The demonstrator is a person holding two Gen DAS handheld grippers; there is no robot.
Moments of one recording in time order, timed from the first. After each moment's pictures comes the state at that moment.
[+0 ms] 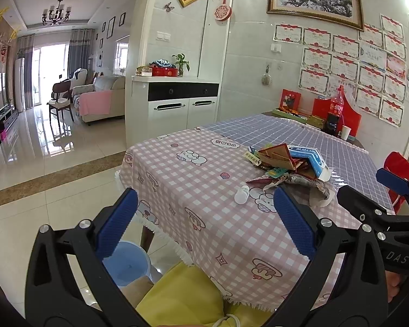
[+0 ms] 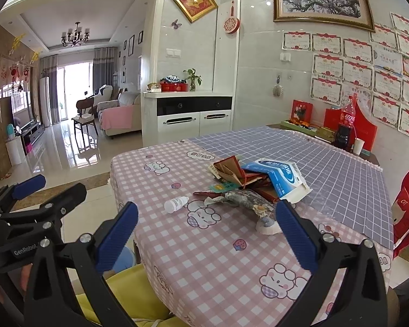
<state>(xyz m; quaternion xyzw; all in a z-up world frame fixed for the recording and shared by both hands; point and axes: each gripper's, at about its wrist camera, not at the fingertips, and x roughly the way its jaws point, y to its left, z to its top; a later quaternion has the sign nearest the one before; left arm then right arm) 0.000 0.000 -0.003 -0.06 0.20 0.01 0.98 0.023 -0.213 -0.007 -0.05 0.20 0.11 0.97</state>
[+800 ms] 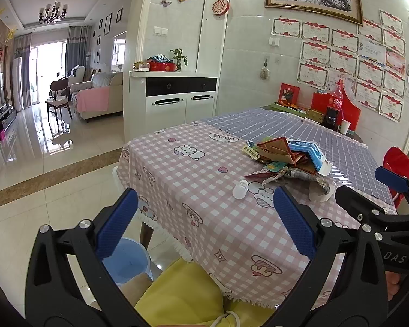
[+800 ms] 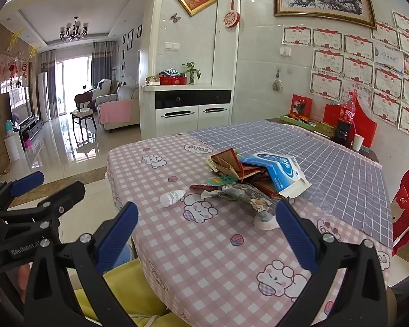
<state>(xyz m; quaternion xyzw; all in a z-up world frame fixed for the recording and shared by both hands) 0.007 -0.007 -0.009 -0.05 0.21 0.01 0.98 0.028 -0.216 -0.010 -0.05 0.22 0.11 0.97</state>
